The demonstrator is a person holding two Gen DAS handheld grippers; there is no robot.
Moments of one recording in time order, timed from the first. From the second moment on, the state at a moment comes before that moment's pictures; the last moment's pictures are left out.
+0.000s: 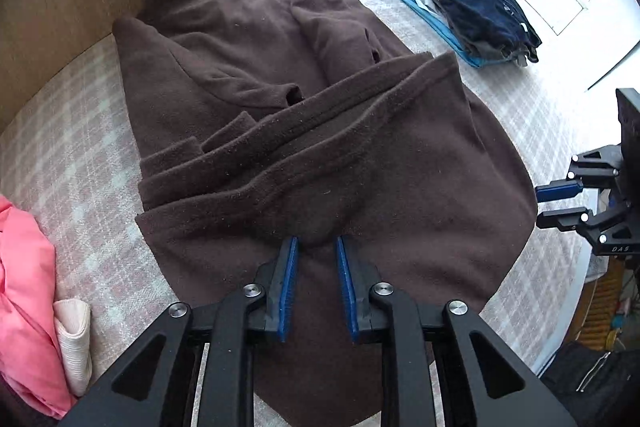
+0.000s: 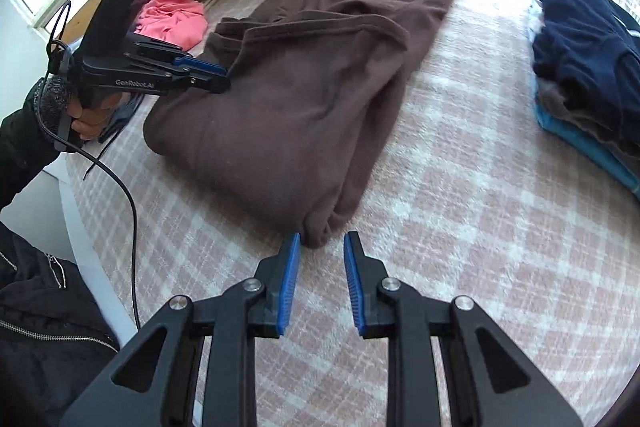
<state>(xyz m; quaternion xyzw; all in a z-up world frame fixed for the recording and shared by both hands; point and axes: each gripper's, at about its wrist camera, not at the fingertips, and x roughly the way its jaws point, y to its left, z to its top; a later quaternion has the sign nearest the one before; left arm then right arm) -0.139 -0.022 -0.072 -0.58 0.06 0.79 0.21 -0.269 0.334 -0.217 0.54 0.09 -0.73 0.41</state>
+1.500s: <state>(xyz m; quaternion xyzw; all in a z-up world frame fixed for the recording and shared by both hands) -0.148 -0.103 -0.037 -0.52 -0.05 0.83 0.19 -0.355 0.256 -0.193 0.53 0.05 -0.75 0.39</state>
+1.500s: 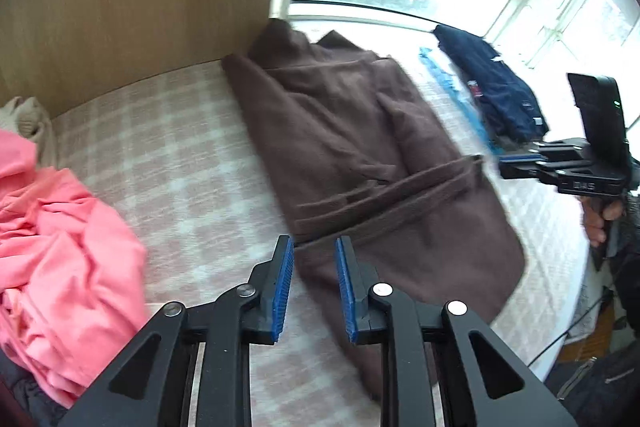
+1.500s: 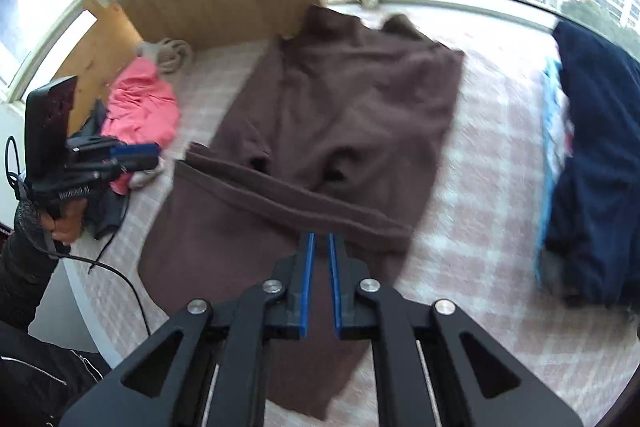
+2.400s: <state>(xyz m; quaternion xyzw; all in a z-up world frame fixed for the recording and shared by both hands) -0.343 -0.141 -0.074 -0.56 -0.04 0.82 0.13 -0.565 0.251 -0.220 0.56 0.03 -0.77 0.30</state>
